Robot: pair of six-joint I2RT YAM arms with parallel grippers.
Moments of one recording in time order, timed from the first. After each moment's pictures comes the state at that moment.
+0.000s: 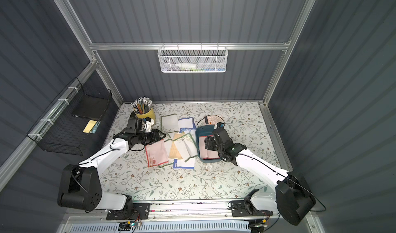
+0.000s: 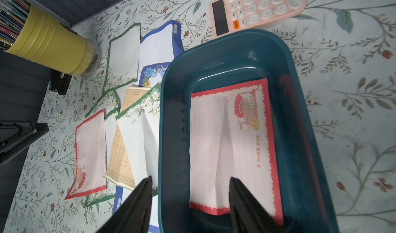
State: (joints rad) left arm -0.16 1.43 0.91 -0.32 0.54 -0.51; right arm 0.64 1.27 0.78 -0.23 0.07 0.64
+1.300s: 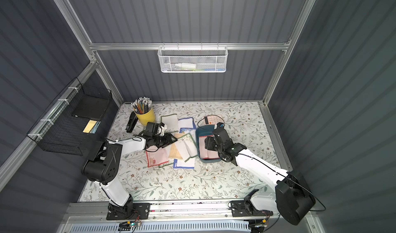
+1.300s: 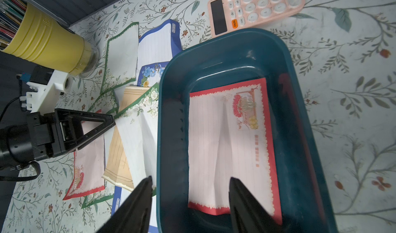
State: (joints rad) left arm -0.29 1.77 0.91 -0.04 0.49 -0.60; right arm 0.64 1.27 0.78 -0.24 0.07 0.64
